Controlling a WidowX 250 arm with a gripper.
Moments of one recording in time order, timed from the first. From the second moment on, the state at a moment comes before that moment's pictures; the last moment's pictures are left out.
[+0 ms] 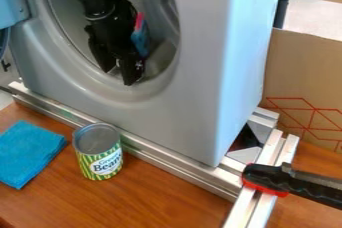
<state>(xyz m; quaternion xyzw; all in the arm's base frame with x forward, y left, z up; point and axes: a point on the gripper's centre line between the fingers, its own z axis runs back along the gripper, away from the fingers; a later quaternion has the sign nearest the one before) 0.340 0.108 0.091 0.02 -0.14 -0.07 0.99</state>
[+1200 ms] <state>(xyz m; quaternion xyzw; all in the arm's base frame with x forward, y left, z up) 0.295 0.101 0.110 0.00 -0.12 0.03 0.99</state>
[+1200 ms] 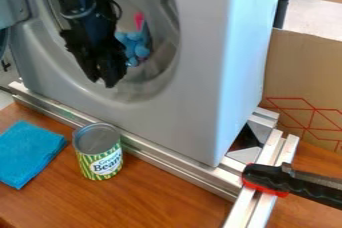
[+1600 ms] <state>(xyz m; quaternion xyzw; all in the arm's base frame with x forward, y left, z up) 0.219 0.062 0.103 0.06 0.08 -0.01 1.00</state>
